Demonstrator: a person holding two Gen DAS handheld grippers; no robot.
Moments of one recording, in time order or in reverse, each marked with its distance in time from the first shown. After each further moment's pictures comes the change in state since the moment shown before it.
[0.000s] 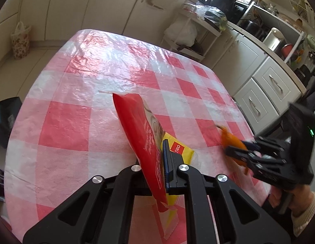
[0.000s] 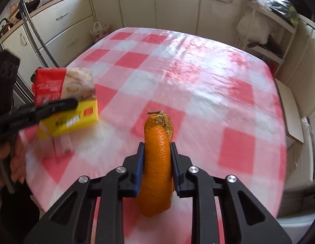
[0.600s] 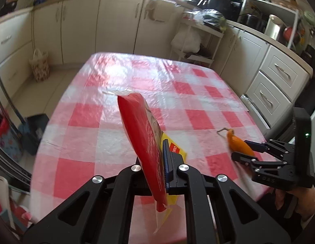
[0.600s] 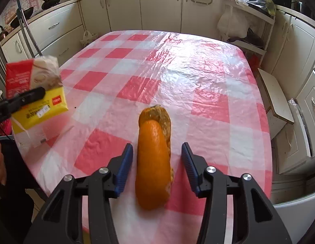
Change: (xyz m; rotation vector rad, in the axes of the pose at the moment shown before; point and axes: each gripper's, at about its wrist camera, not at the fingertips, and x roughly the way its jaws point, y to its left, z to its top) left arm -0.067 -0.066 -0.040 0.129 -0.100 0.198; right arm -0.021 -0.013 -0.055 0.064 -0.068 -0.051
